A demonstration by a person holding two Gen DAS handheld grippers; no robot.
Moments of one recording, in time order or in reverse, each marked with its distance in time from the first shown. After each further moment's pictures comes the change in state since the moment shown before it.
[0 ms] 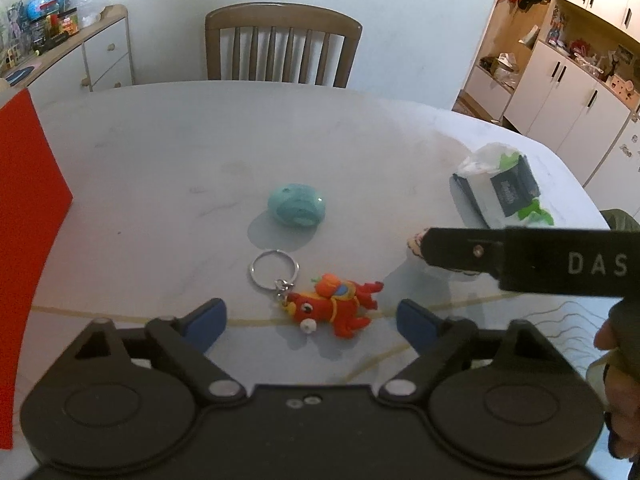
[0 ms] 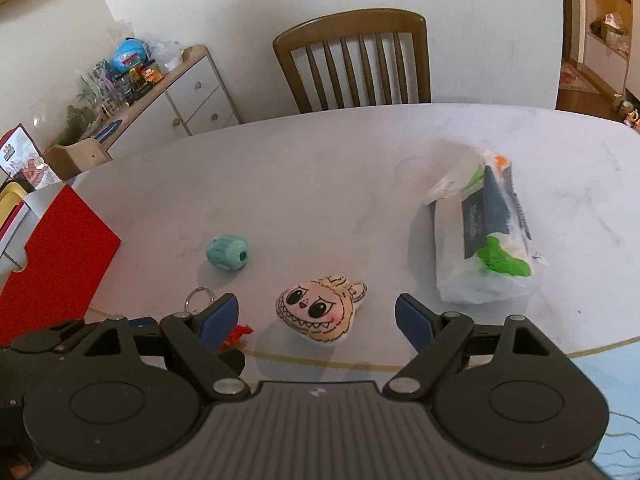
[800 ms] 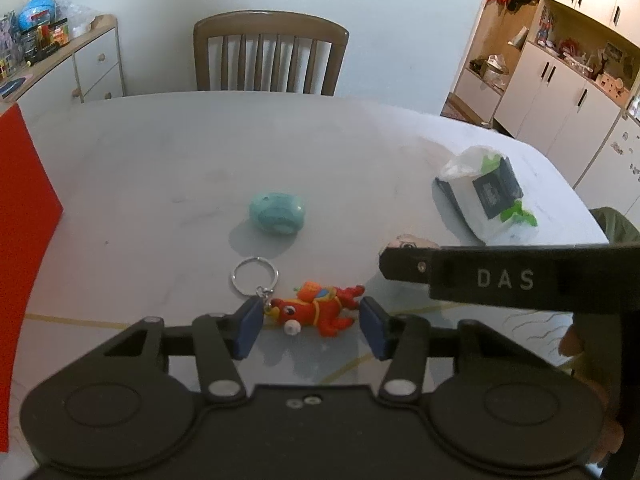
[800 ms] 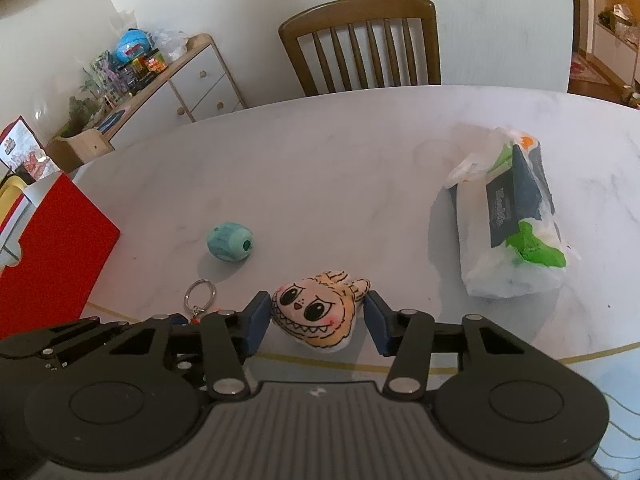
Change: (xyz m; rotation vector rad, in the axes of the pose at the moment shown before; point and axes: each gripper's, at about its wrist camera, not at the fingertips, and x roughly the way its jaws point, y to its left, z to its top) left arm -0.008 -0.007 0.001 0.023 -0.031 -0.028; right arm 0.013 0.000 -0.004 0.014 0.023 0.028
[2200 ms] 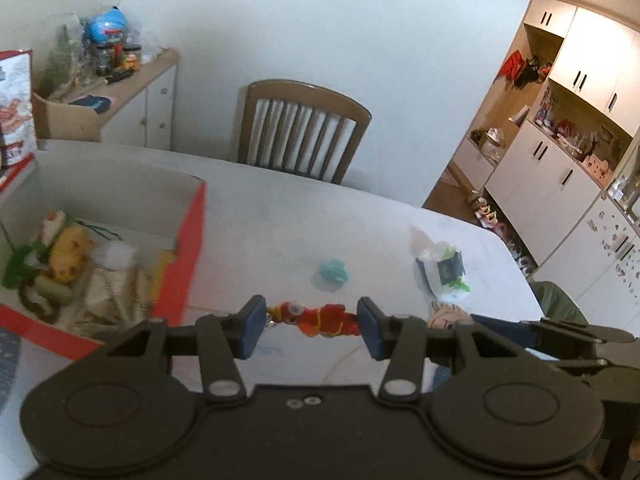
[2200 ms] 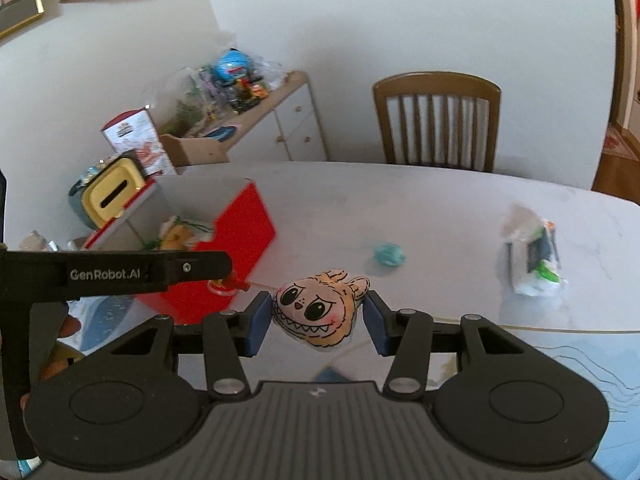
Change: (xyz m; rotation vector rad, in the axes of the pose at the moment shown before) left arm -0.205 0.083 0.006 -0.137 -0.154 -0.048; right arm -0.166 0.152 -0.033 -0.198 -0.107 0.089
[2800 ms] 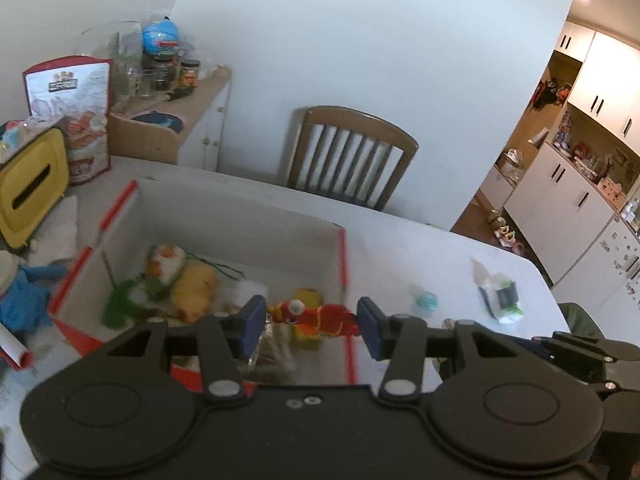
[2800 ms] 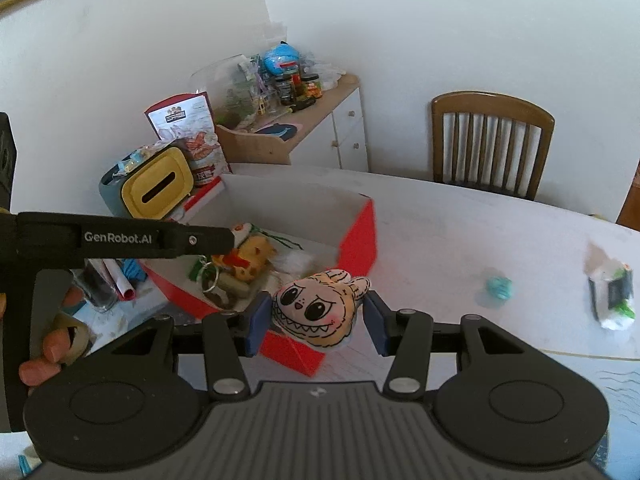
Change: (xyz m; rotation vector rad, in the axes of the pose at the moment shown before) left arm -0.045 0.146 0.040 -0.019 -0.034 0.032; right arm 0.051 0.146 0.029 -0.071 -0.002 -0.010
